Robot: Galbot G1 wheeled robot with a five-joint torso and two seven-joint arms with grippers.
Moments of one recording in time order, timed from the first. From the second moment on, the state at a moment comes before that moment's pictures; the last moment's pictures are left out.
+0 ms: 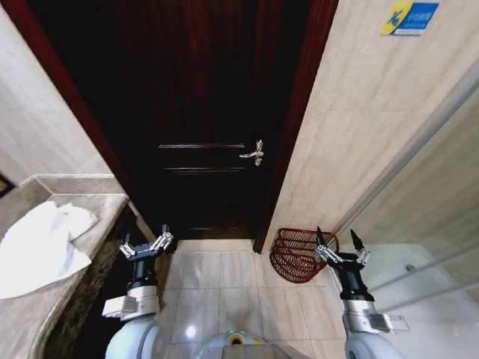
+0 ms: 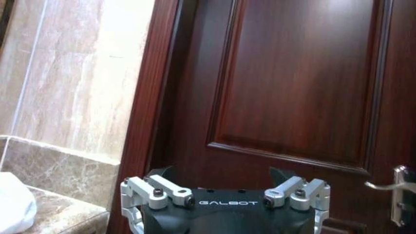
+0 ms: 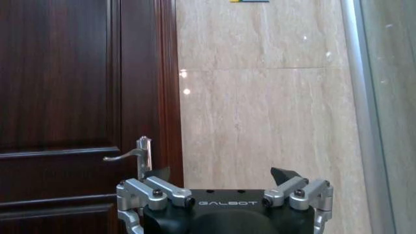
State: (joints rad) left arm 1.73 -1.51 -0.57 -2.33 -0.20 -0.19 -0.19; right arm -1.87 1.48 0.73 2.28 0.29 0.36 -0.03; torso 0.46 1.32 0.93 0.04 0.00
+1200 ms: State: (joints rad) left arm 1.72 -1.52 -0.59 -2.34 -0.21 -0.18 -0.23; right arm -1.87 1.48 0.74 2.27 0.29 0.36 -0.03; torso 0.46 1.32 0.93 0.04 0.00
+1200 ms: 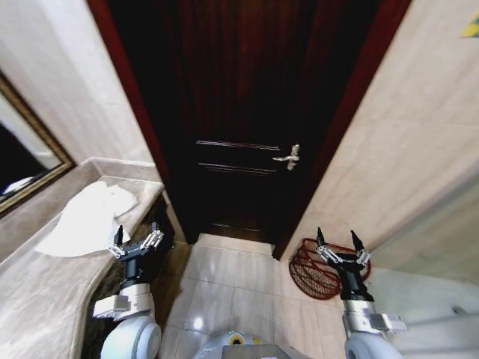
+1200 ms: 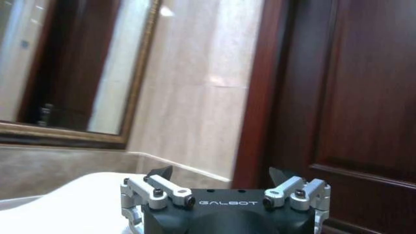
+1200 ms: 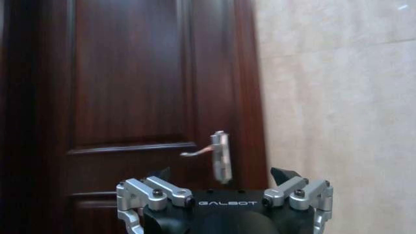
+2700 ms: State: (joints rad) left arm 1.50 -1.02 -0.68 -2.15 -0.56 0.02 -0.27; right arm -1.86 1.46 0.74 2.22 0.23 0.38 -0.04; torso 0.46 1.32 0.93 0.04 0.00
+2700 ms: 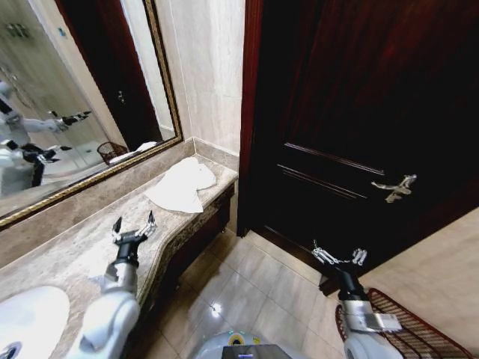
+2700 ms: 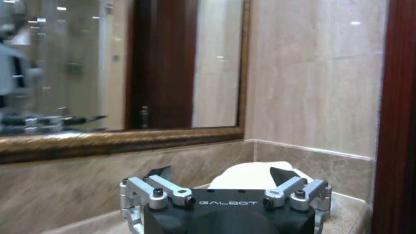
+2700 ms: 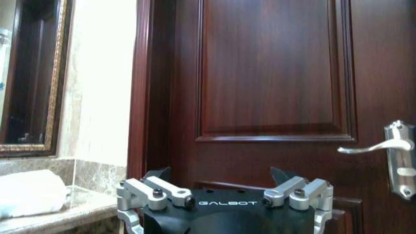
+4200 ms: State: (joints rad) left arm 0.50 -0.78 0.14 -1.28 -0.94 -0.08 0.00; right arm -1.78 1.41 0.70 2.11 0.22 0.36 -0.04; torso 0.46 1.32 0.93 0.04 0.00
